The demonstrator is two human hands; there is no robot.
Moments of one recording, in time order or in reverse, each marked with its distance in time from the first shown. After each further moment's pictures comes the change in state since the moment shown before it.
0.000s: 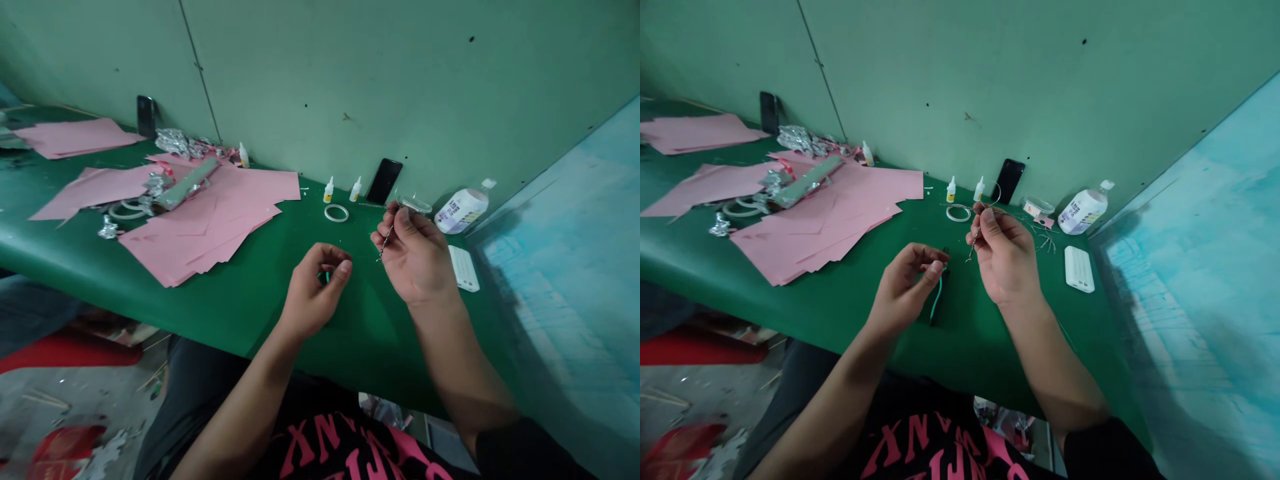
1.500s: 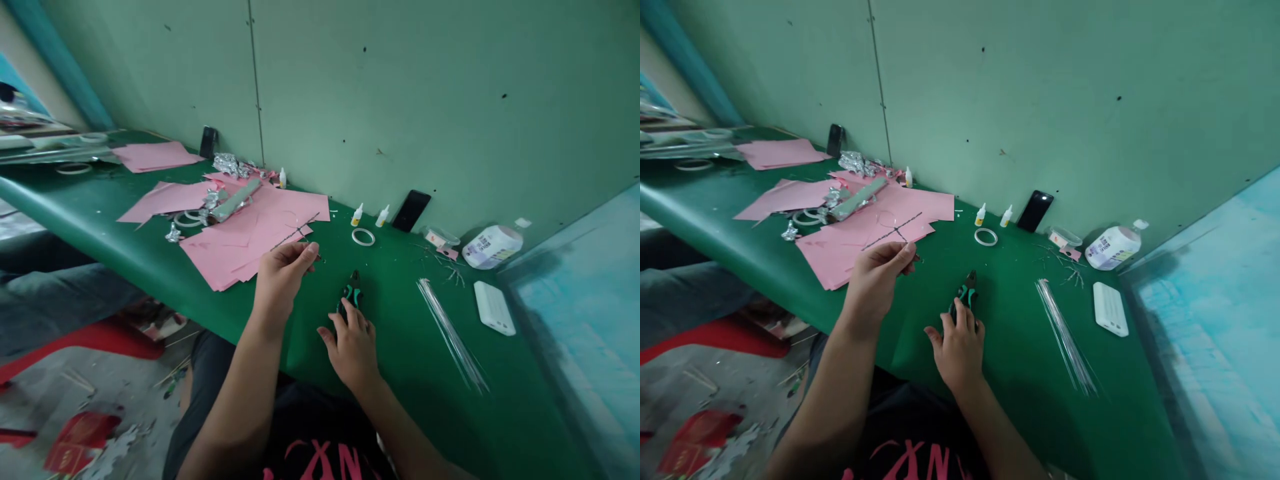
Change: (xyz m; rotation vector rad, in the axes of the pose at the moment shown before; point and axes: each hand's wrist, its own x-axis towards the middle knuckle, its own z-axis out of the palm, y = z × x) left_hand 0.025 0.015 -0.094 -0.108 0.346 -0.118; right_hand -0.111 0.139 0.014 -1.647 -0.358 -0.128
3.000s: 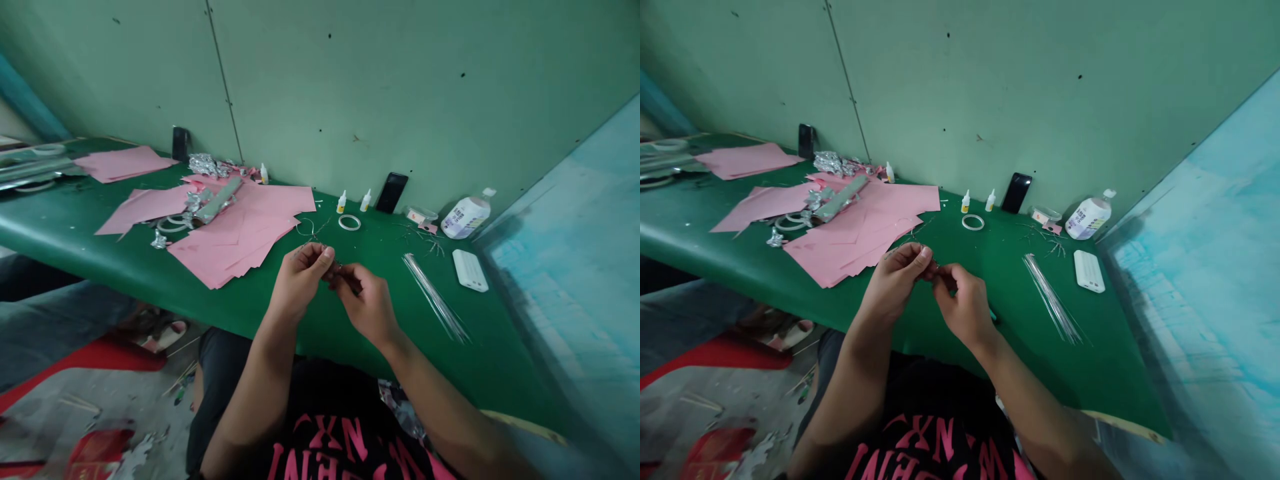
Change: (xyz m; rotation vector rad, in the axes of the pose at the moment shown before) left_hand -0.033 0.003 0.020 -0.114 -0.314 -0.100; right_hand 0.026 -0.020 -0.093 0.853 0.192 -0.018
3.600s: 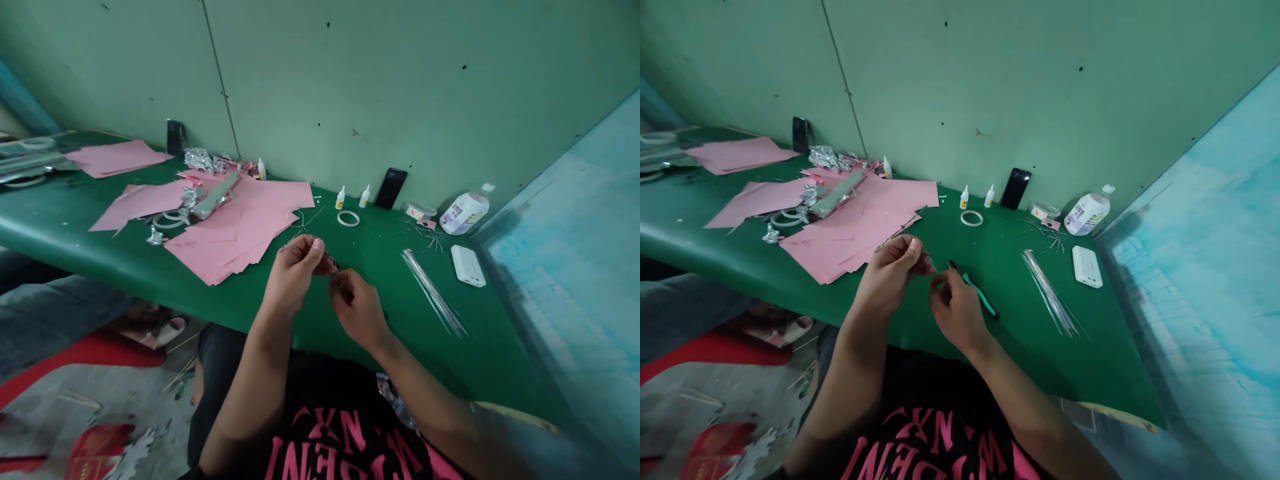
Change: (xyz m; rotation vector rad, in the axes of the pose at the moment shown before) left_hand 0.001 -0.001 -0.004 -0.068 -0.013 -0.006; right_hand -0.014 0.010 0.008 -0.098 -0.033 0.125
